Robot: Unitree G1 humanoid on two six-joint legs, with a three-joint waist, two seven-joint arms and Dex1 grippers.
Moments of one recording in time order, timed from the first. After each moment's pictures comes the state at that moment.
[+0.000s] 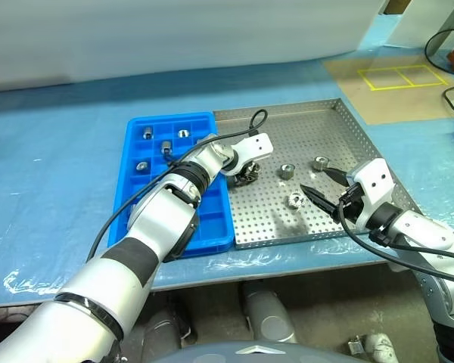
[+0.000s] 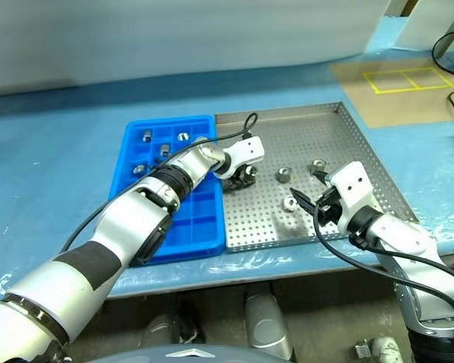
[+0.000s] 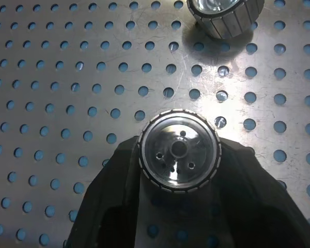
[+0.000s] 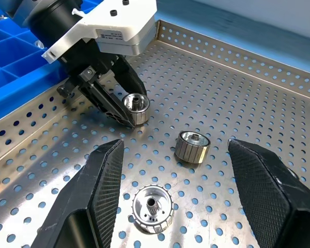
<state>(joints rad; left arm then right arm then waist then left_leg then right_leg) -1.31 -0.04 -0.29 1.33 0.32 0.13 -0.80 0.01 -0.66 -0.22 -0.60 0.39 0.62 0.55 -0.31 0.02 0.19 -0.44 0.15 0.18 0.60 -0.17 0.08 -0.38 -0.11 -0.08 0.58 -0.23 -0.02</state>
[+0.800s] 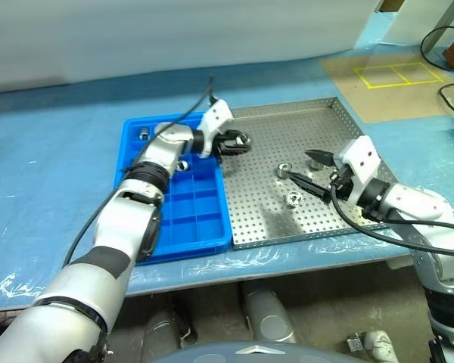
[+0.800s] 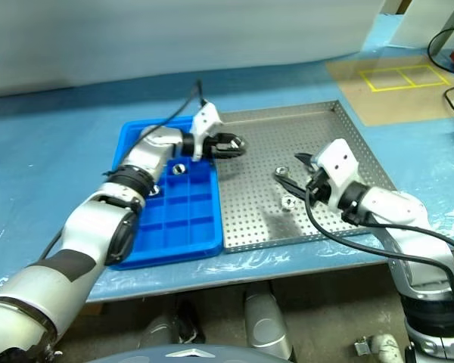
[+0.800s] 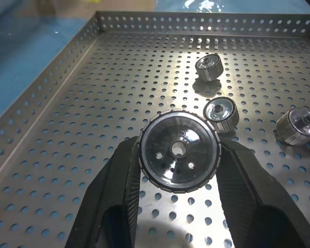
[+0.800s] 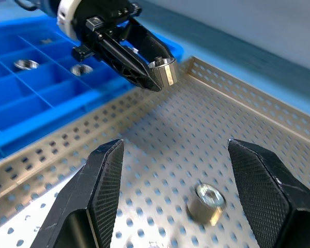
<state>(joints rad) -1.10 0.23 -0.04 0.99 0.01 -0.04 -1.13 -0.27 -0.71 -0.09 -0.47 0.40 0.59 0.71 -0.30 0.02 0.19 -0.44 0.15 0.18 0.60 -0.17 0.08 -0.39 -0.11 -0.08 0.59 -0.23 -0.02</state>
